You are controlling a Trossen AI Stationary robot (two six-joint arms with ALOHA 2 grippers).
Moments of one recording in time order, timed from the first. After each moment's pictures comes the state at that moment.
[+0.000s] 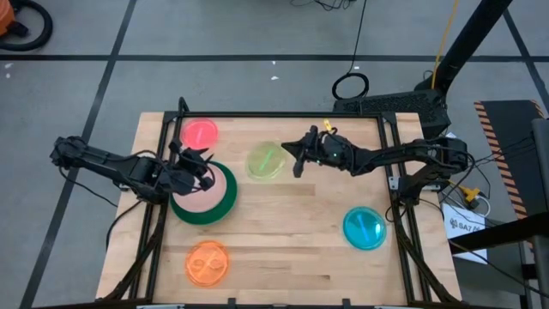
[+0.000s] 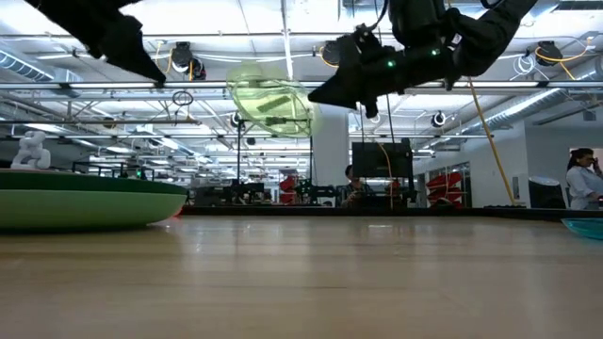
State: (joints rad) left arm -0.26 0.83 0.70 -0.69 -0.98 -0.34; right arm -0.22 1.53 0.70 0.69 0.13 0.14
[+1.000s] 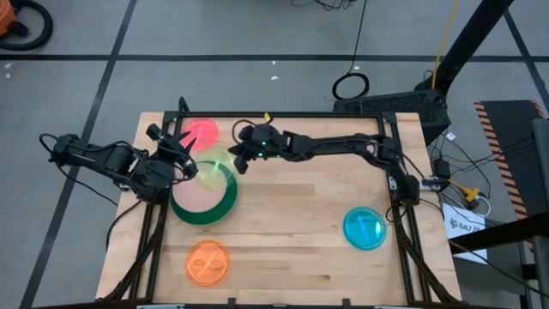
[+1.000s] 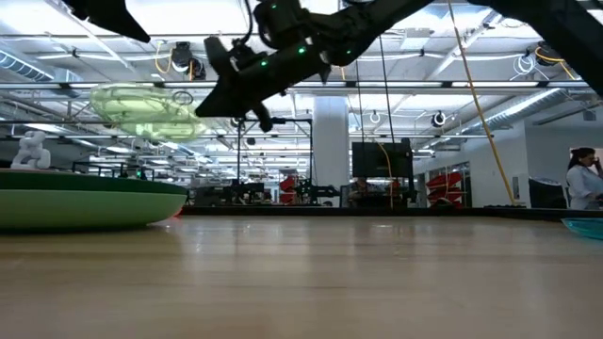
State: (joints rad) left arm -0.30 0.74 0.89 -0.94 -1.14 -0.26; right arm -0.19 2.14 1.66 0.12 -0.03 0.38
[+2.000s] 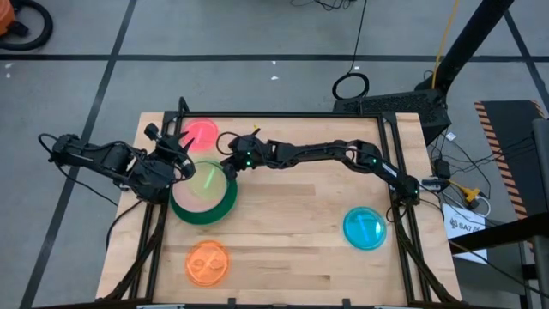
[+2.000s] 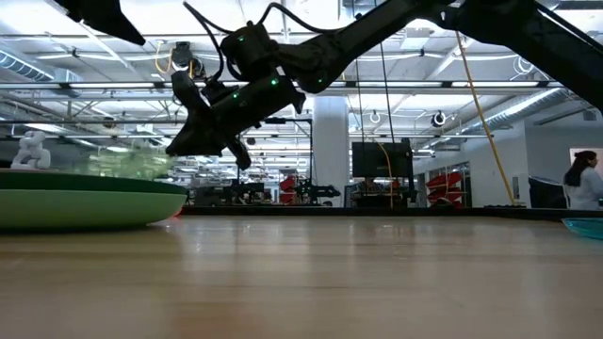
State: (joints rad) left arm -0.30 0.72 0.89 -1.00 -1.13 -0.29; right arm -0.17 2.36 1.84 0.05 -0.08 0.55
